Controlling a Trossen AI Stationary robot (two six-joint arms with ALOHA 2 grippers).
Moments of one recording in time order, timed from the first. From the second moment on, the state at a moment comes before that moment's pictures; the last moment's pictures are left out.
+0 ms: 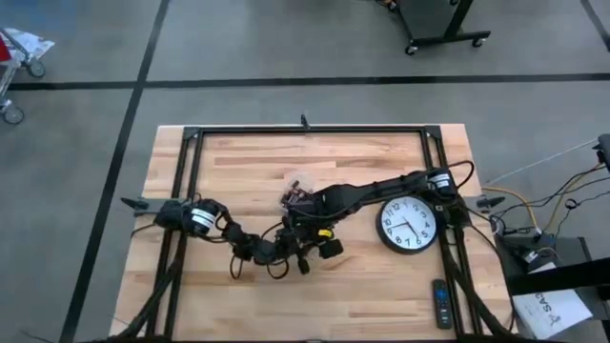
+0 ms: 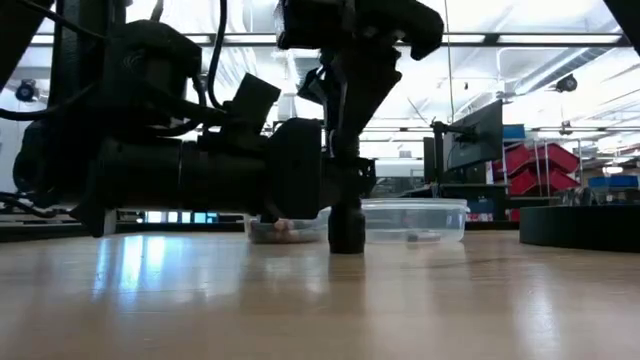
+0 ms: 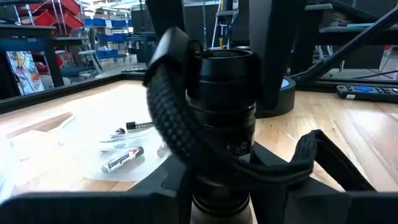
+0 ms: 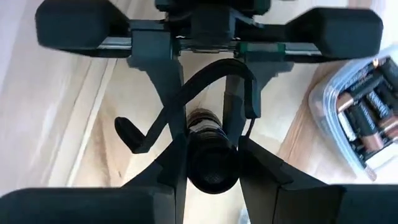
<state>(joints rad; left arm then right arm) -0.37 2.31 0.79 1.55 -0.72 -0.02 0.11 2.09 1.81 -1.04 -0.06 -0.32</state>
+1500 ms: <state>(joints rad) -0.37 2.31 0.78 1.54 -0.73 0.01 0.08 2.03 1.69 -0.95 -0.13 -0.15</state>
